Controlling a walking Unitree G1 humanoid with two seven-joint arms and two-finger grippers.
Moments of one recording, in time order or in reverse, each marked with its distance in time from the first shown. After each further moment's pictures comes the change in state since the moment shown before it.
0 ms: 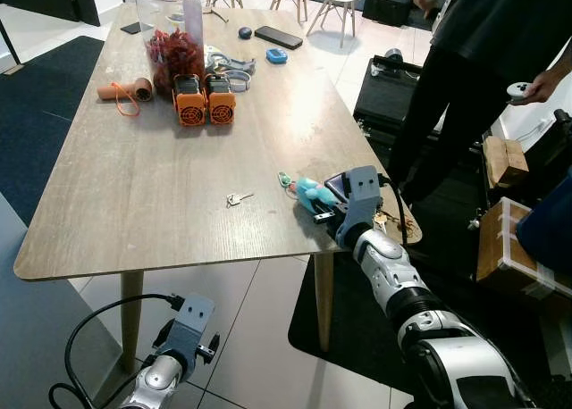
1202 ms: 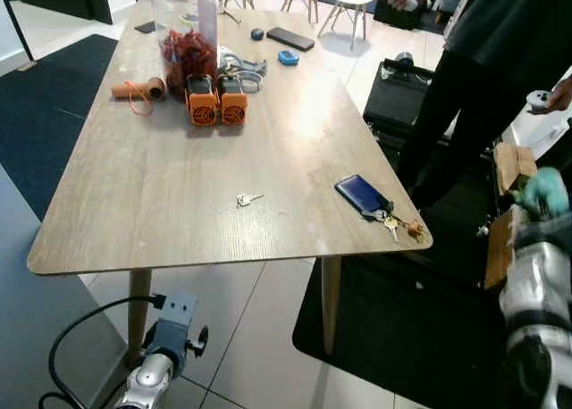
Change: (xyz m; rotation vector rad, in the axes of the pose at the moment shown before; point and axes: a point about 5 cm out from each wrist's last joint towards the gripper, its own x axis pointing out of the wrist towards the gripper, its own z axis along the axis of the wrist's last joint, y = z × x) left arm -0.004 0.014 -0.007 -0.129 0.022 0.095; right arm -0.170 -0.186 -0.014 0.357 -0.282 -1.112
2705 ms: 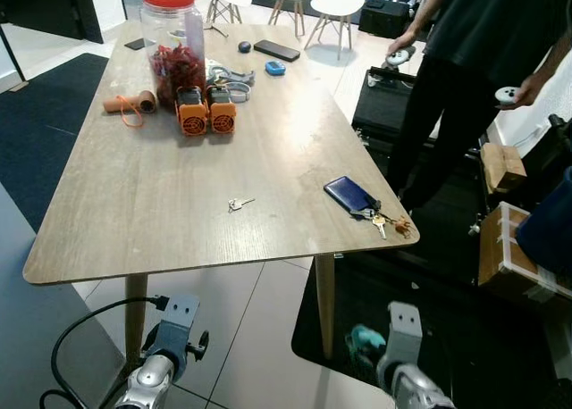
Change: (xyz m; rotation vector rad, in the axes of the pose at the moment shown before) left arm 0.004 -0.006 0.005 0.010 0.011 -0.018; right arm -0.132 0.028 -0.177 -0.535 0.789 0.520
